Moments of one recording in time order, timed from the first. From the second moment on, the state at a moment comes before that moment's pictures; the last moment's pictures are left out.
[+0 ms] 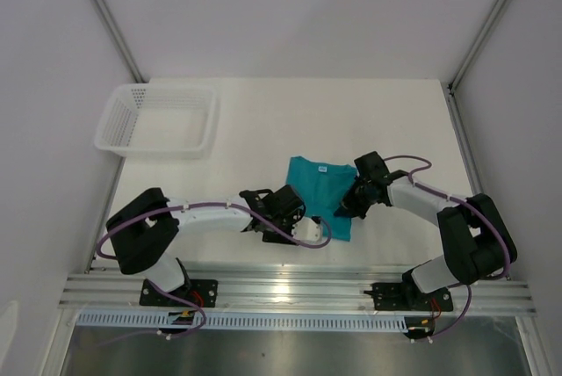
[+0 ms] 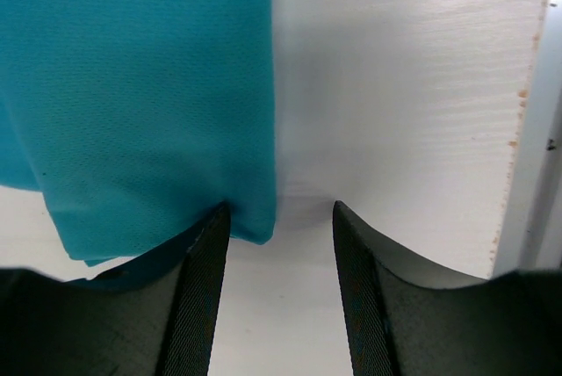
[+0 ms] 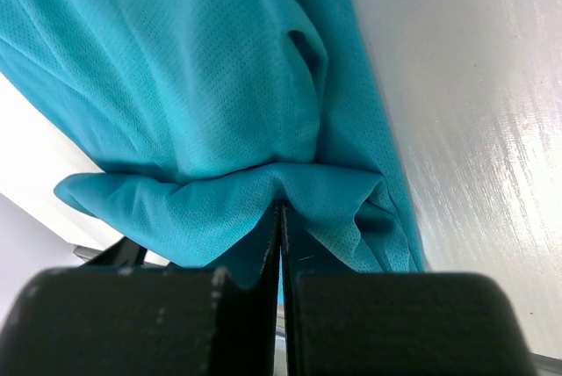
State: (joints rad) left arm -1.03 1.58 0.86 -0.45 0.07 0.70; right arm 0.43 1.48 0.73 -0.42 -0.25 1.05
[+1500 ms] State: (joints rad) left arm -0.92 1.52 0.71 -0.19 0.16 0.95; right arm 0.41 1.44 0.71 -0.44 -0.24 1.00
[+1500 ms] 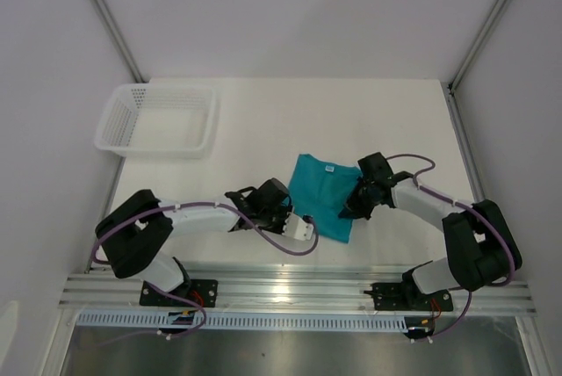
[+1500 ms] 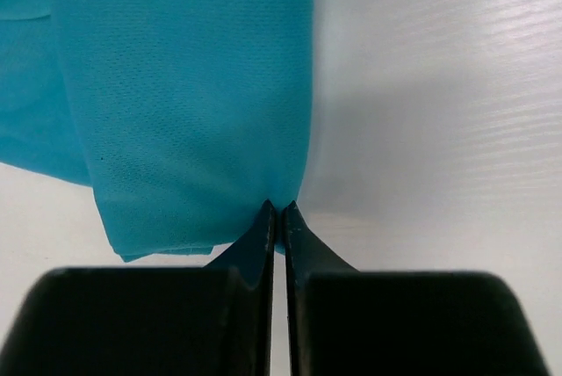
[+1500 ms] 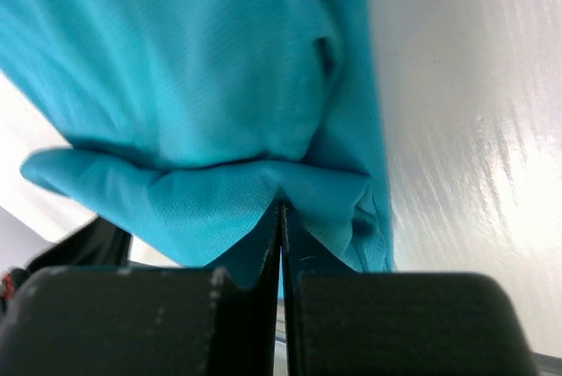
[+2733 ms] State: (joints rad) left arm -0.82 1.58 0.93 -0.50 0.29 0.78; right arm 0.69 1.08 0.54 -0.63 0.00 1.60
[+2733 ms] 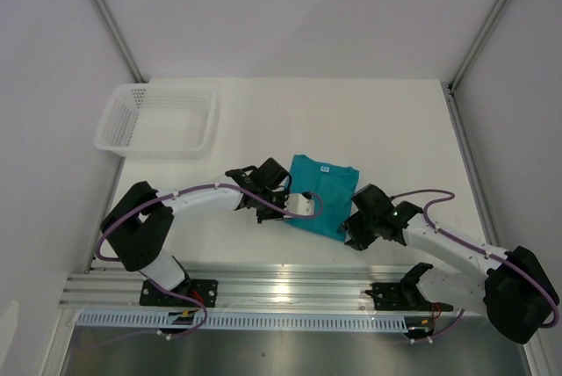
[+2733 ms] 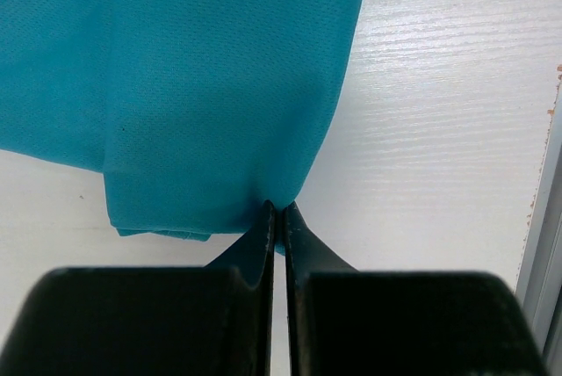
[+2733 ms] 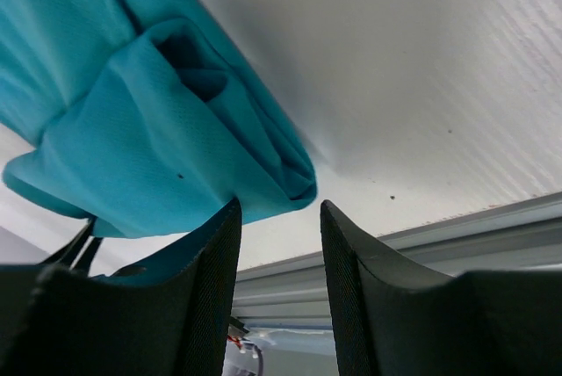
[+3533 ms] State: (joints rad) left arm -0.82 1.61 0.96 -0.54 0.30 0.73; right arm 0.67 1.17 0.48 -0.50 0.02 1.62
